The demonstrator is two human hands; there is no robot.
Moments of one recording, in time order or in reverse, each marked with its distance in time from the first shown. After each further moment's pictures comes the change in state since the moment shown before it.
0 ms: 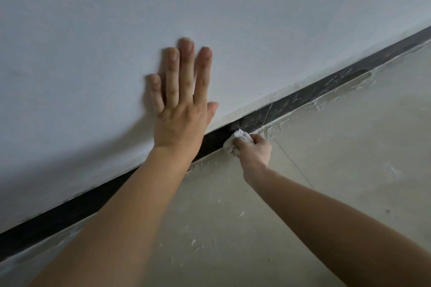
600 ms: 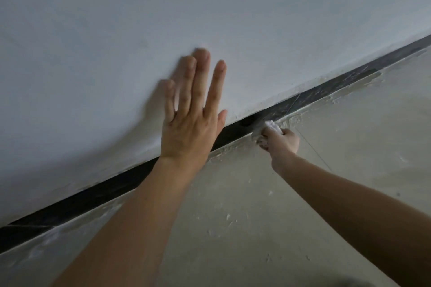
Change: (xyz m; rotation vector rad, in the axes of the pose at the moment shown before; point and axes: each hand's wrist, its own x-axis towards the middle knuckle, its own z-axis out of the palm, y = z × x) left_hand -0.049 -0.078 -0.024 -0.238 -0.070 0.047; right_hand -0.042 -0.007 0.006 -0.019 0.098 0.047
